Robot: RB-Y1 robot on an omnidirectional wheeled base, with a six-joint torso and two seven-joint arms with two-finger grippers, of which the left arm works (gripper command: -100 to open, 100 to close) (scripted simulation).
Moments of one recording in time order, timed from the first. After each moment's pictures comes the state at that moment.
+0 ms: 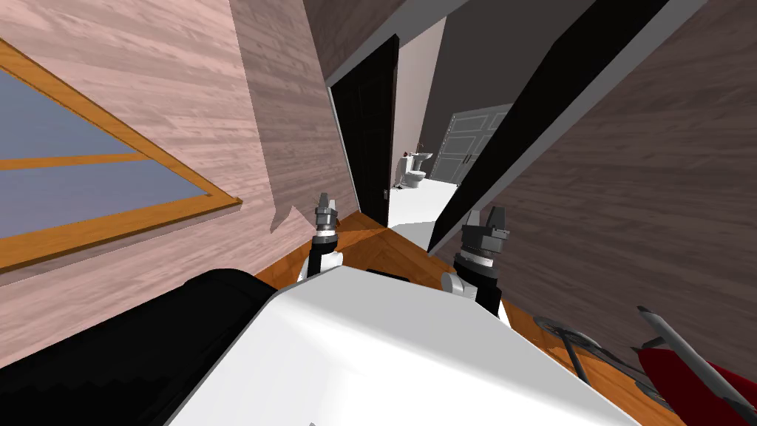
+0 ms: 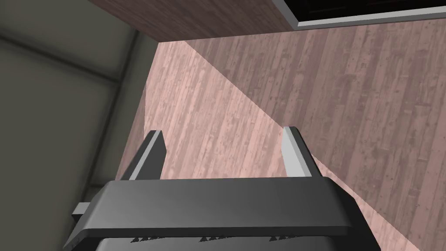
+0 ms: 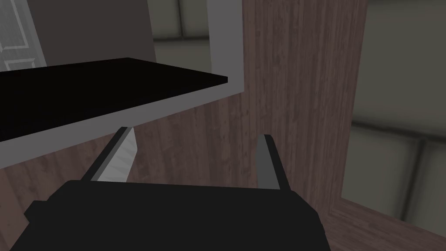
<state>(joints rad) 0.55 -0.04 0.05 -2.36 -0.04 -0.41 -0.16</state>
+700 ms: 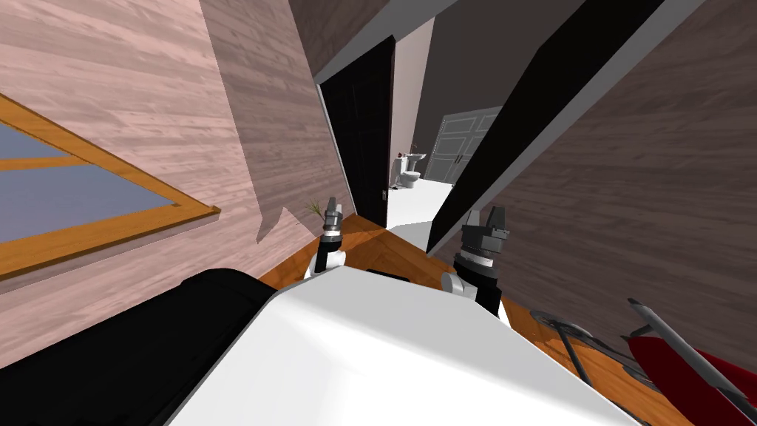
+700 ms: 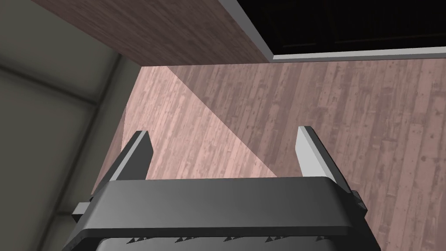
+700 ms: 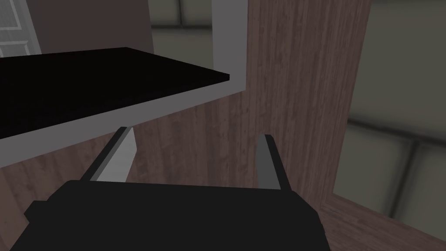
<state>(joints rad) 0.49 0.00 0.06 -2.21 -0.03 -0.45 -0.16</state>
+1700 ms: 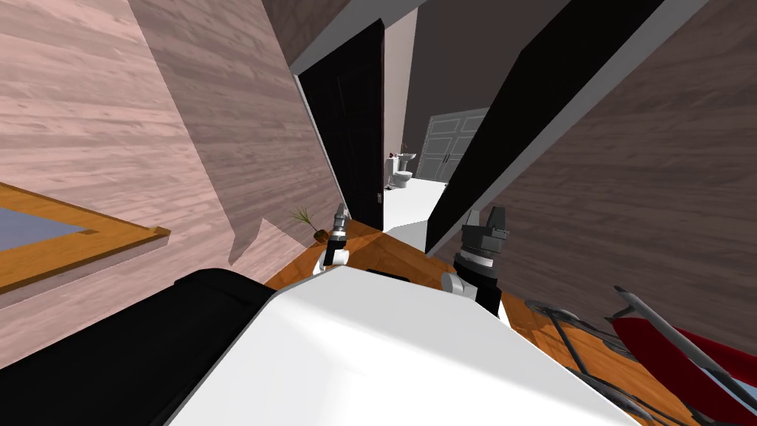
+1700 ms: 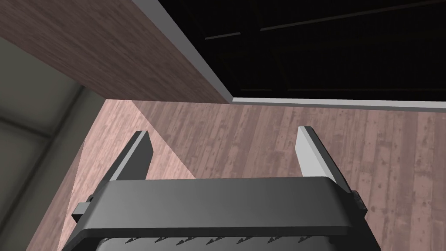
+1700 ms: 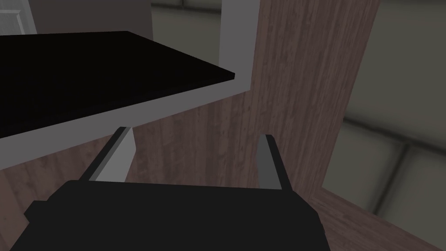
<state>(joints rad) 0.38 0.04 0.07 -1.96 -0.01 -0.50 -0.15</state>
